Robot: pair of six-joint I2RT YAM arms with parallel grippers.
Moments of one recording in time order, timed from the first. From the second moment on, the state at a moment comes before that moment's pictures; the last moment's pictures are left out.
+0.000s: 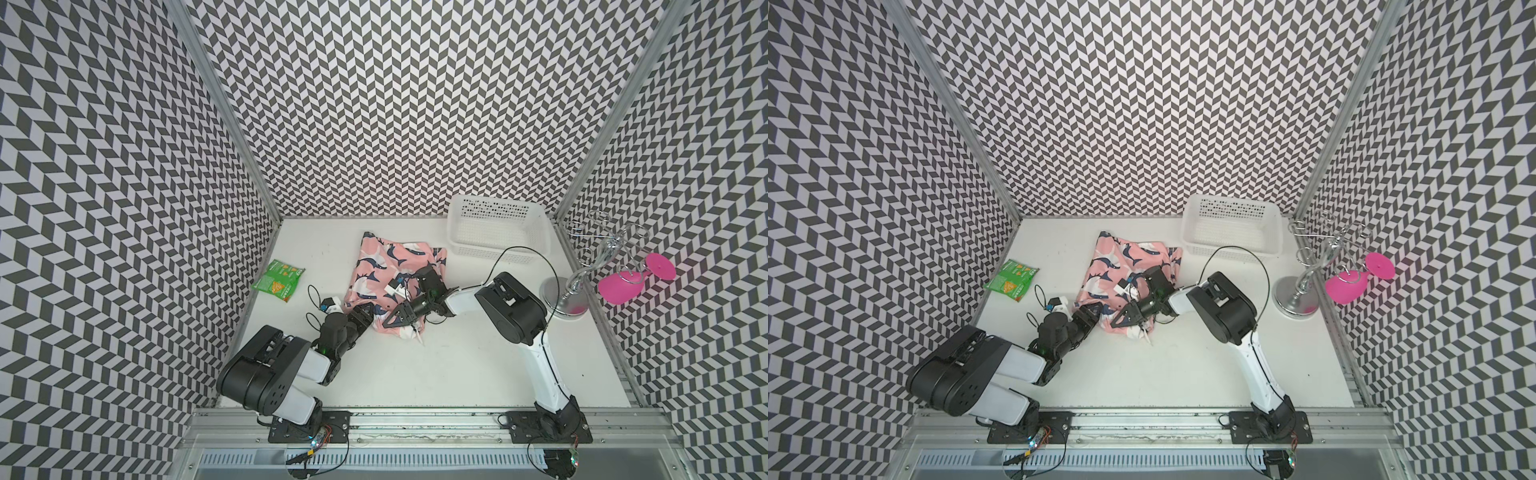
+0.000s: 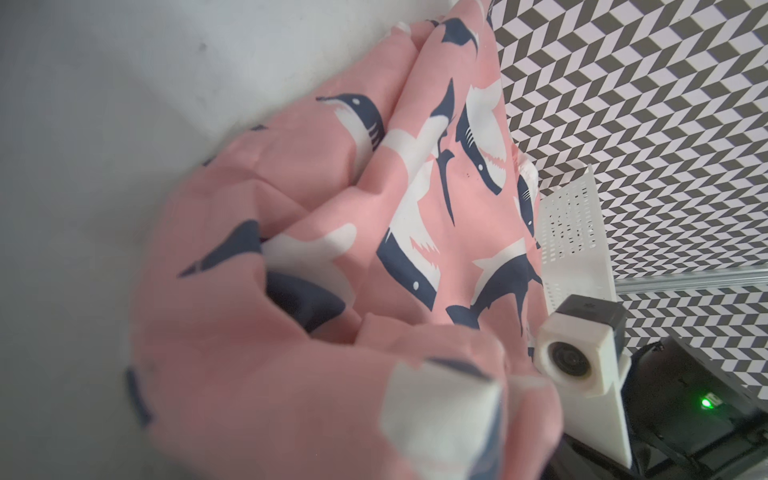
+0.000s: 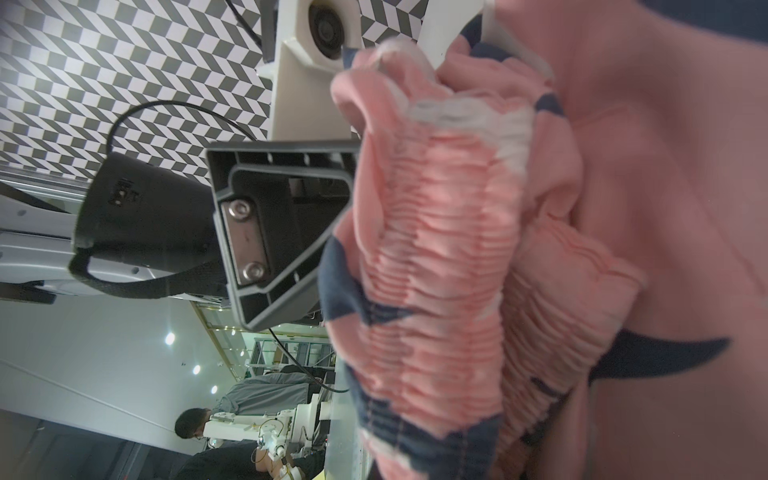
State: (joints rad) left arm -0.38 1.53 0.14 0.98 0.05 -1.13; right arm 0.67 2.29 1.26 0.33 -1.26 0.57
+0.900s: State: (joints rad) left arm -0.37 1.38 0.39 0.26 0.10 -1.12; right arm 1.04 1.66 1.03 -0.03 0.03 -0.07
